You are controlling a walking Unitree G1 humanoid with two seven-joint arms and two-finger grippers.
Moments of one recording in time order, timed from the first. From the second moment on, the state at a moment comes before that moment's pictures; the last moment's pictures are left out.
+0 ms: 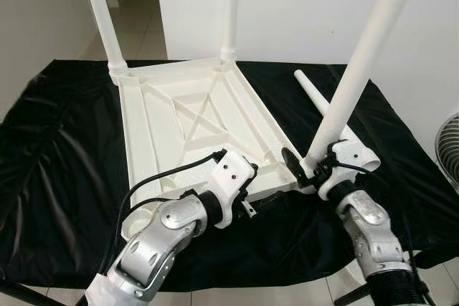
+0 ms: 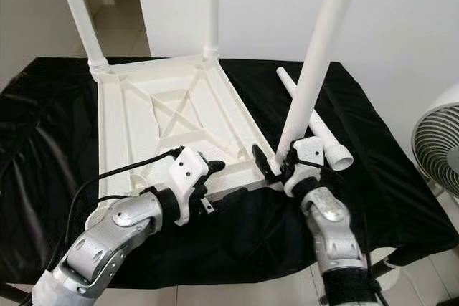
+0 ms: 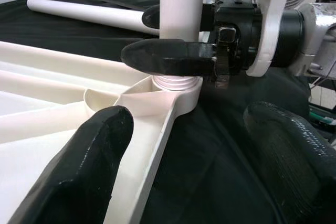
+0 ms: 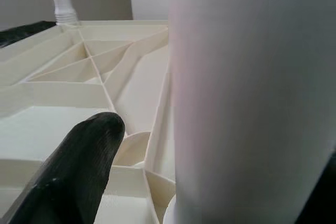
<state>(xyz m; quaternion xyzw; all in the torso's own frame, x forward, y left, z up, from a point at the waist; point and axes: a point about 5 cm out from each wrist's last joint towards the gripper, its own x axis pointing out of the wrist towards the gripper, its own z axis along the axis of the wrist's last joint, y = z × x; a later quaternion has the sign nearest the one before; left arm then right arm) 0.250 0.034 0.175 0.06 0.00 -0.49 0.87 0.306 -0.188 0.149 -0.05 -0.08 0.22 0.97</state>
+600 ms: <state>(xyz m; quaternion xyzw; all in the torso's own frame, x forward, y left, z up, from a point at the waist) 0.251 0.035 0.176 0.06 0.00 -0.49 0.87 0.309 -0.193 0.146 -0.05 -0.05 0.24 0.97</state>
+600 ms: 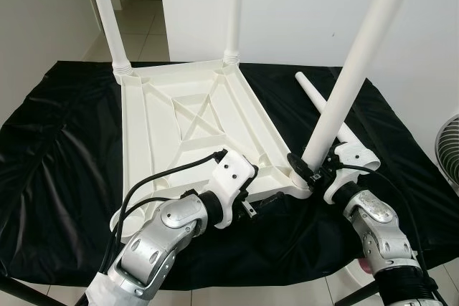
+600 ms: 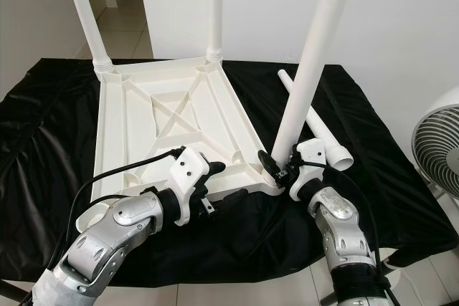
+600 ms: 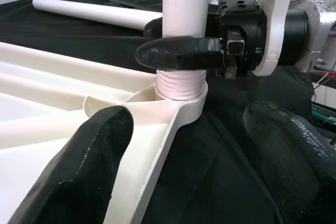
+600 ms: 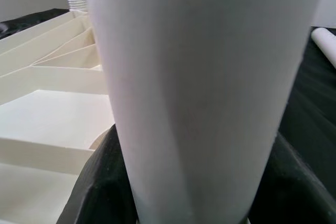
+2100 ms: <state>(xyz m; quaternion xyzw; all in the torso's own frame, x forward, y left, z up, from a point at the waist) 0.296 0.039 0.159 0.06 -0.03 -0.37 0.93 0.305 -0.145 0.140 0.07 -0.05 -0.01 1.00</state>
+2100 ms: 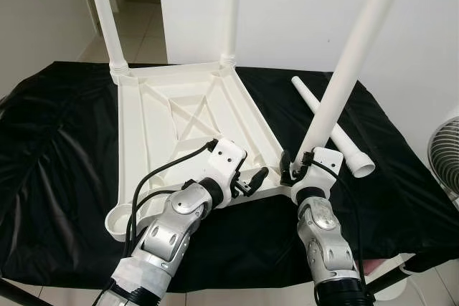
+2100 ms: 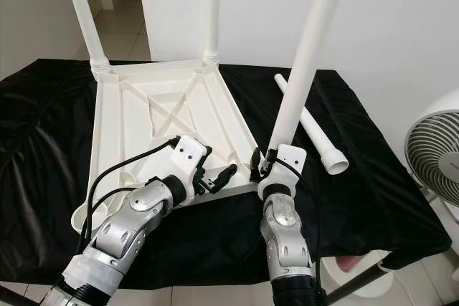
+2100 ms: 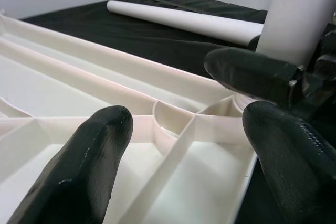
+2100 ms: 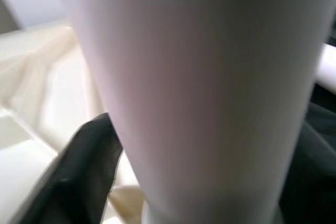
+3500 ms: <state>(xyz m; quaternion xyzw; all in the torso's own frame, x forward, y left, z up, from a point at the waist) 0.297 0.040 0.159 0.07 -0.04 -0.36 0.93 0.317 -0.169 0.145 0.02 -0.04 0.12 0.99</state>
